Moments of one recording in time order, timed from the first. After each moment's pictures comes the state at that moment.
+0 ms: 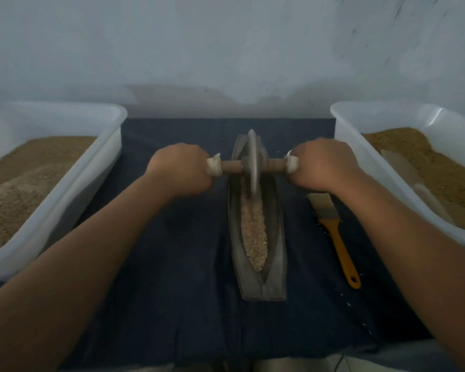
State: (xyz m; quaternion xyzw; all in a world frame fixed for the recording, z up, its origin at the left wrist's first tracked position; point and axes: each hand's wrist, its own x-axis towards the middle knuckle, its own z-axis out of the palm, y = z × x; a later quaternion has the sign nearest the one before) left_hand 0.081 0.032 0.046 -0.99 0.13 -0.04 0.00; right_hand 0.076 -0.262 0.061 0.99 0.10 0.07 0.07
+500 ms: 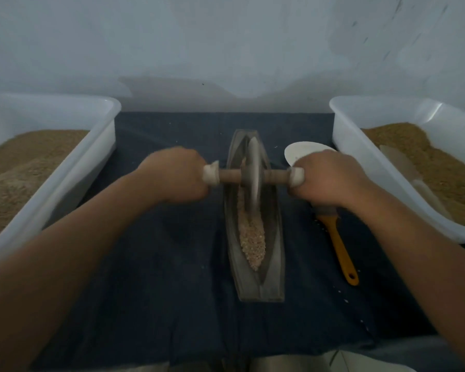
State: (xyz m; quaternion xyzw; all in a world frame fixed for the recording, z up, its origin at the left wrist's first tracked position) left_hand 0.062 0.037 0.052 -0.98 0.18 0.02 0.00; right_hand 0.046 -0.272 0.049 0.99 0.11 0.05 0.00
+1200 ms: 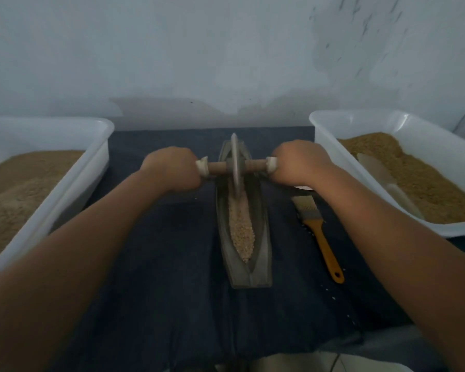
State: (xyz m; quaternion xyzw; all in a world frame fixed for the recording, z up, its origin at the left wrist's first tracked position) left_hand 0.102 0.025 0.059 -0.99 0.13 0.01 0.01; right_hand 0.084 -0.254 0.070 0.99 0.09 0.05 0.03
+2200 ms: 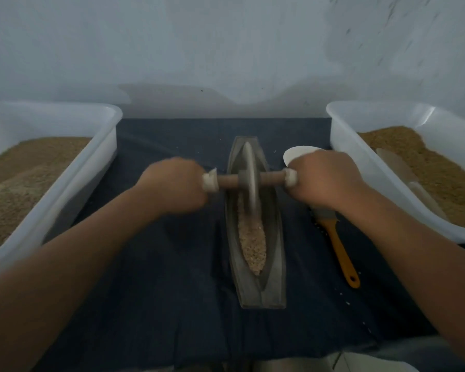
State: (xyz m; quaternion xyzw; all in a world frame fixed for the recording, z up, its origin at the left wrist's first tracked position) left_hand 0.052 0.038 0.043 -0.99 0.15 0.00 0.00; right_hand 0.048 -0.261 0.048 0.99 0.11 0.10 0.06
